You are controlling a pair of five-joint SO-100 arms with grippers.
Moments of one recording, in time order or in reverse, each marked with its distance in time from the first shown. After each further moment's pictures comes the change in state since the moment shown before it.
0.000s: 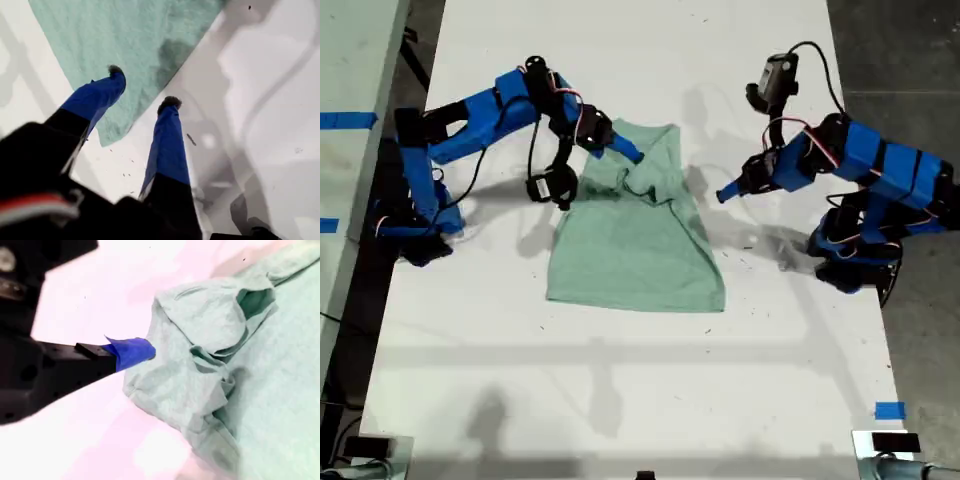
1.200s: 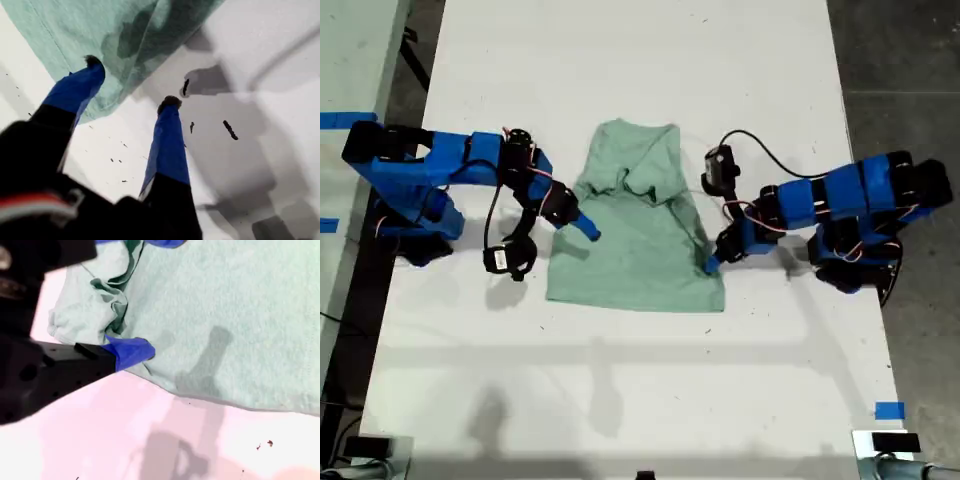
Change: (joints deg) arm 0 21.0 20.0 36.6 -4.2 -18.0; arm 1 -21.0 -23.1 15.5 -21.0 11.9
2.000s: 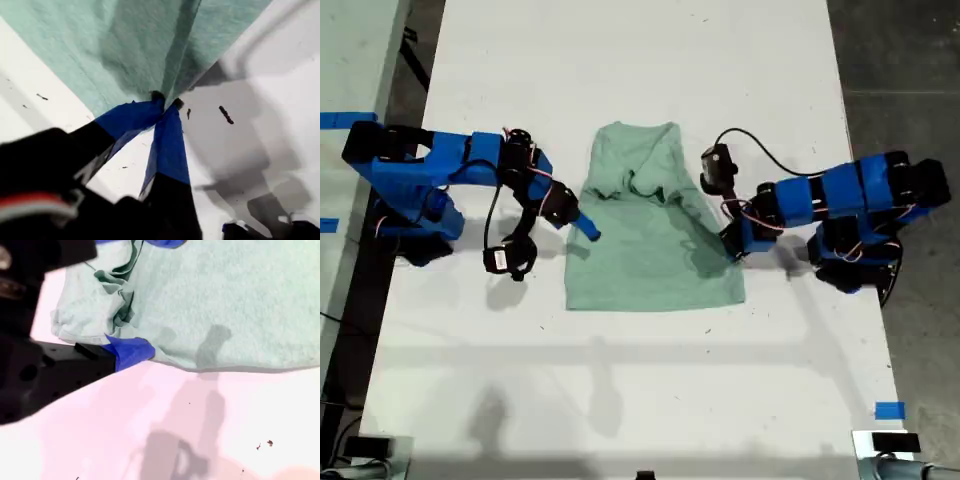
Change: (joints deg) arm 0 0.0 0.0 0.0 0.0 0.0; arm 1 -0.6 0.3 -6.2 9.1 -0.7
